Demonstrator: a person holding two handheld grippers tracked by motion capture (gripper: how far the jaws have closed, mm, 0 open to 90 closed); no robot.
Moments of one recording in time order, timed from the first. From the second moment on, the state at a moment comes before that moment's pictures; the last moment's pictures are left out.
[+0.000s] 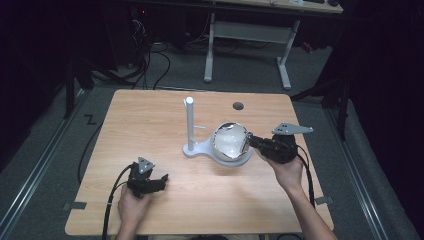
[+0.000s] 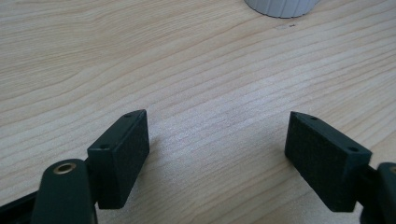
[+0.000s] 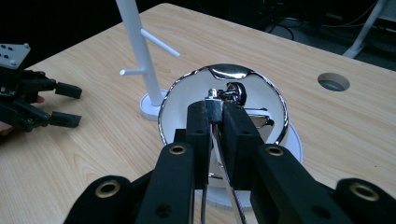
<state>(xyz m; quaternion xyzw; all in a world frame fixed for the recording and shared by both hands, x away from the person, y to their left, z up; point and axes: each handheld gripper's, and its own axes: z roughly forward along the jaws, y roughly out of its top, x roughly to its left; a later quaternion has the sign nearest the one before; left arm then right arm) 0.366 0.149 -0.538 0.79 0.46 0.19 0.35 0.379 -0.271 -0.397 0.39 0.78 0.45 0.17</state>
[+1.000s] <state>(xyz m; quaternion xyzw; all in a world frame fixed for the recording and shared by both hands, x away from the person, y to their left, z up) 0.366 0.149 -0.538 0.79 0.46 0.19 0.35 0.412 -0.248 -0.420 0.40 0.80 0.43 0.15</state>
